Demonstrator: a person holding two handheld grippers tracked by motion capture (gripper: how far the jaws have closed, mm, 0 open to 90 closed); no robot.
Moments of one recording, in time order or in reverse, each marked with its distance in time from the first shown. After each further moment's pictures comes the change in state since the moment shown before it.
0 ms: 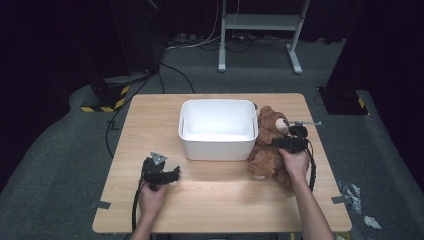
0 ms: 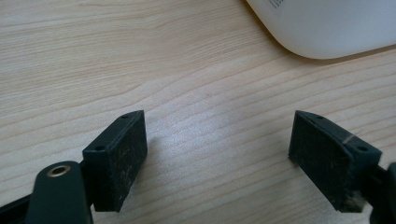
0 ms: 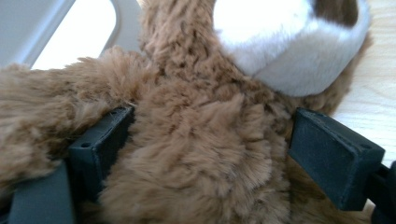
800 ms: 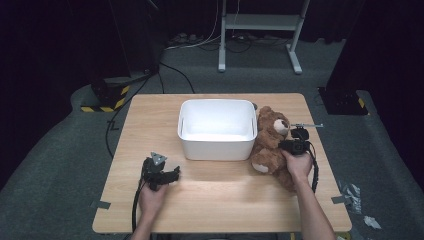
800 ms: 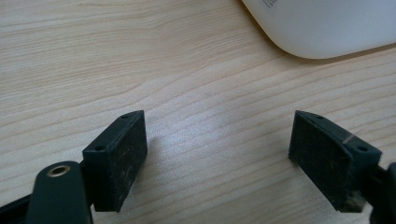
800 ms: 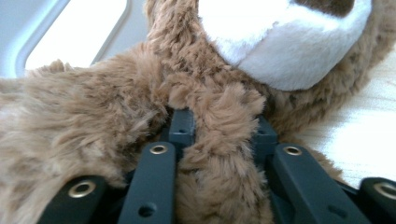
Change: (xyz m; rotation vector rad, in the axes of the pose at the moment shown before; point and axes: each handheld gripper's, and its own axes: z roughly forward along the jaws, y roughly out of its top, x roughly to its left) left arm 0.000 0.000 0.000 0.000 0.000 0.001; right arm -0.011 -0.007 0.000 0.011 0.090 -0.040
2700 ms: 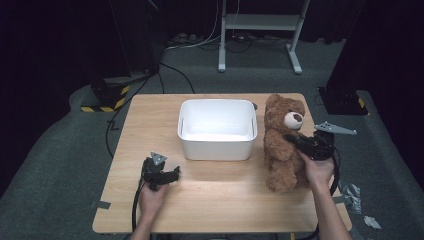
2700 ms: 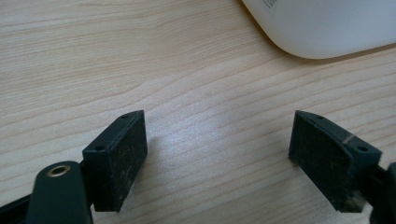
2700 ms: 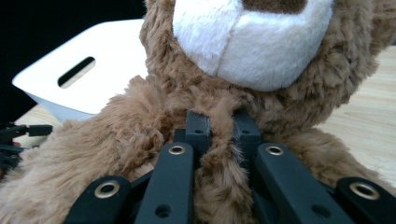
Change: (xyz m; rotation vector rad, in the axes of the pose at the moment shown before) left arm 0.000 0.000 0.000 0.000 0.000 -0.001; right arm 0.029 -0.001 -0.098 -0.252 0.085 -0.174
